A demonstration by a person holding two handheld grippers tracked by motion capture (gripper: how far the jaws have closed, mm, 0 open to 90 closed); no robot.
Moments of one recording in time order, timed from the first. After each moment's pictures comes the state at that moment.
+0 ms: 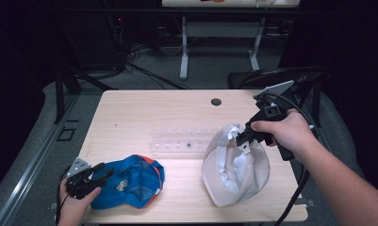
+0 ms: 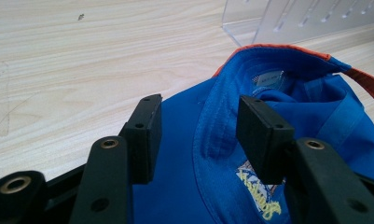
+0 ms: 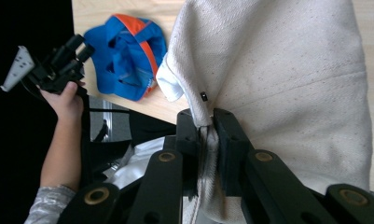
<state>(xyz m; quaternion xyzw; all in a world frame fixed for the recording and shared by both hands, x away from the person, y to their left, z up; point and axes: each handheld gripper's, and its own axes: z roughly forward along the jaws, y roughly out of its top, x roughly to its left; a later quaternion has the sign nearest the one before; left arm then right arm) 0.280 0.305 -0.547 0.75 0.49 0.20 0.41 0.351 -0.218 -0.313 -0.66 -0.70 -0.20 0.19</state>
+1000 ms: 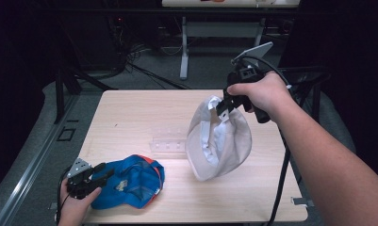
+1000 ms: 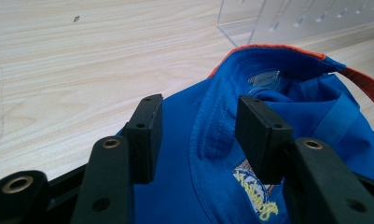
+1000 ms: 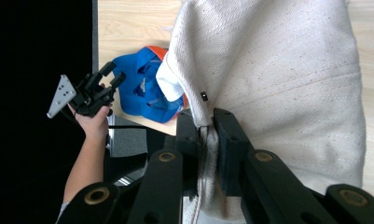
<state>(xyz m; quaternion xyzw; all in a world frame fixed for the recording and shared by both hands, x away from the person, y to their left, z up) 0.280 0.303 -0.548 0.75 0.48 0.20 0.42 0.397 -0.161 -0.251 -0.66 -0.71 -0.20 0.16</state>
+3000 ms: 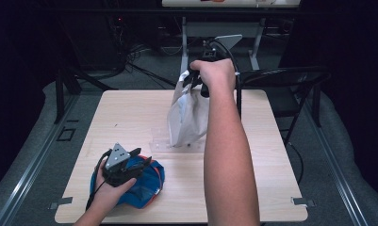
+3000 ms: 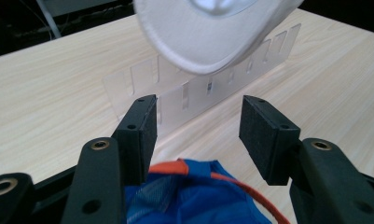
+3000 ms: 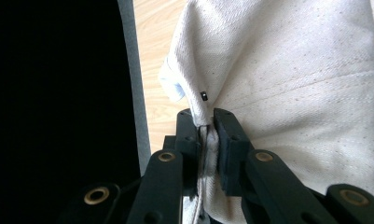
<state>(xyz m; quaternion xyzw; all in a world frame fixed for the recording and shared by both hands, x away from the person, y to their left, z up) 0.297 0.187 -0.494 0.79 0.35 0.22 0.45 0.474 -0.094 -0.267 -0.74 -0.59 -0.27 0.17</state>
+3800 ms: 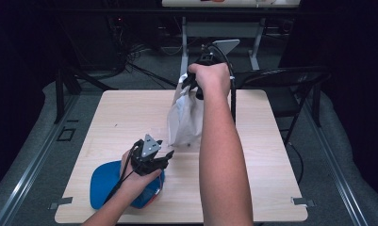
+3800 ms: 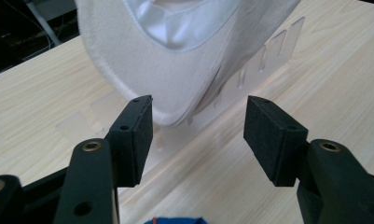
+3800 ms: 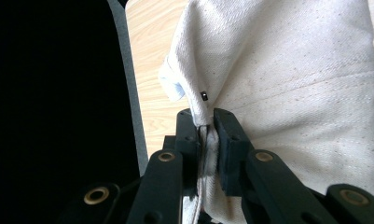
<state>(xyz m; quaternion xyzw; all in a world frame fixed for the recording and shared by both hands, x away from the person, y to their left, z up) 0.327 0.117 -0.494 0.82 0.33 0.24 0.41 0.480 -0.087 -0.280 -0.76 -0.57 -0.28 0.16</state>
